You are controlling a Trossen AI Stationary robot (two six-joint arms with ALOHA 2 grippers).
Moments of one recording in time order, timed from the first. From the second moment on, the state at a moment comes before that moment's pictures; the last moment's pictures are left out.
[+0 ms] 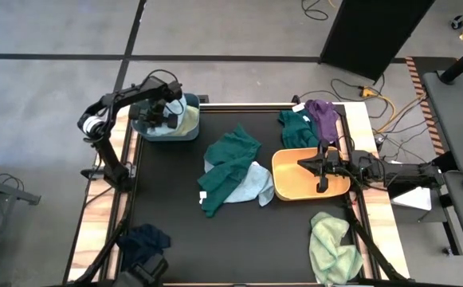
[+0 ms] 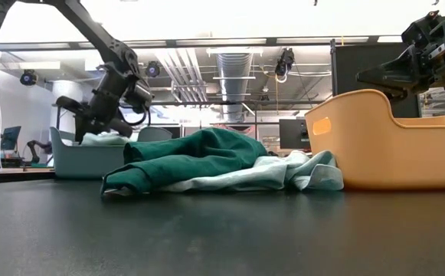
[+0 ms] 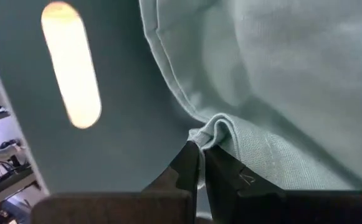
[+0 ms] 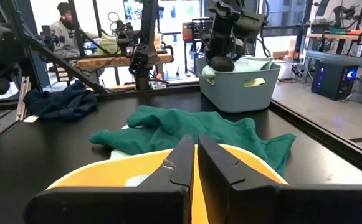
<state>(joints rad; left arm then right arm) 0.97 1.78 1.27 -1.32 -0.33 -0.64 -0.05 0.06 0.02 0.00 0.08 0.05</state>
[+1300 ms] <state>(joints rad) 0.97 1.72 1.18 -0.93 -0.25 -0.66 -0.05 0.06 0.02 0.00 0.08 0.05</state>
